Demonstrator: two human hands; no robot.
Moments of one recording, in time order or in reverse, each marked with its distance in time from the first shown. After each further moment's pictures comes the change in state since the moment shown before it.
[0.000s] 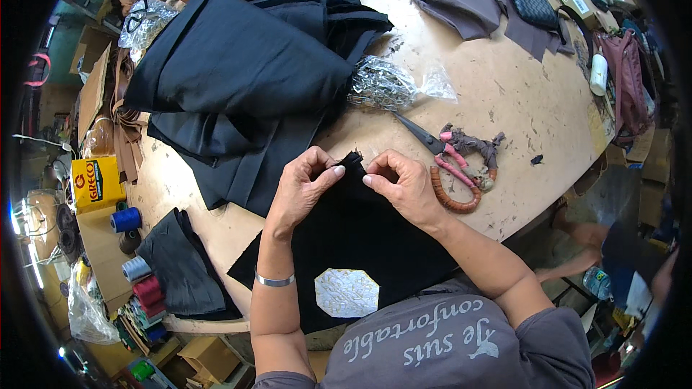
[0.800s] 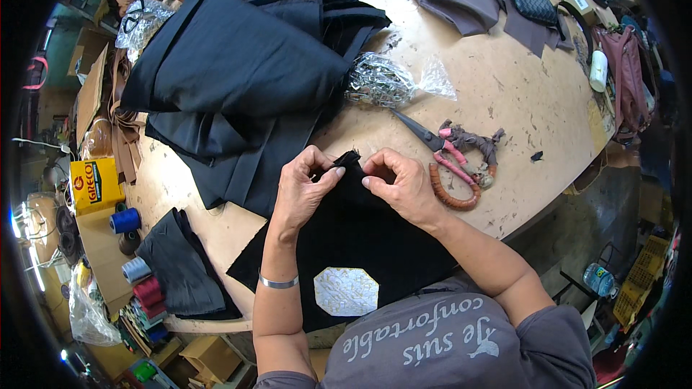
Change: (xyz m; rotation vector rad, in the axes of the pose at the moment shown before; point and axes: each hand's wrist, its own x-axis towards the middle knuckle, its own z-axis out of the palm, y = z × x) left_hand -0.001 -0.008 0.006 0.039 0.085 0.090; right_hand -0.001 -0.002 0.000 -0.027 -0.020 0.014
